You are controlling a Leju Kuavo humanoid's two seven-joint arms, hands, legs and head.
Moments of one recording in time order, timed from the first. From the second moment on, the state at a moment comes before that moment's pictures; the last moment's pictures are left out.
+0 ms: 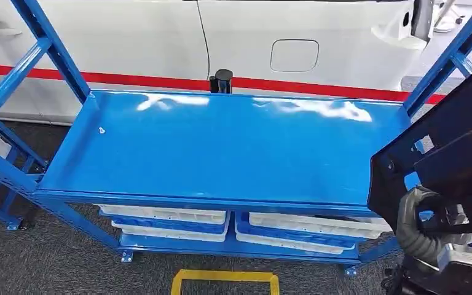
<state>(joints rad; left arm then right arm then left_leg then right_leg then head) -0.02 -0.09 0.52 -0.21 -0.45 0.19 -0.28 0.15 0.03 0.04 -2.01 0.10 -0.43 -0.42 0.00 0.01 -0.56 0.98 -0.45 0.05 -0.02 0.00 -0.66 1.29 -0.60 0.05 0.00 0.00</state>
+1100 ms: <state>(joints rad) 0.00 -0.06 0.50 -0.20 -0.46 0.20 -0.17 0.19 0.00 -0.01 -2.00 0.18 -0.32 -0.45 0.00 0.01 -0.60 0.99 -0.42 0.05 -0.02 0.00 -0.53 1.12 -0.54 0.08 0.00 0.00</state>
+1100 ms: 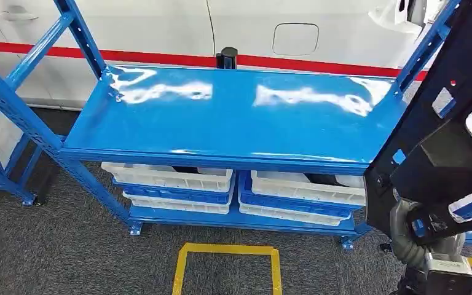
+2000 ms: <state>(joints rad) -0.01 -0.13 0.57 -0.20 -0.40 0.14 -0.15 0.16 -0.05 -0.02 -2.04 0.21 -0.26 -0.39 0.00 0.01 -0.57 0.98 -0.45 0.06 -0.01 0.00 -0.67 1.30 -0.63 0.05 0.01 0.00</state>
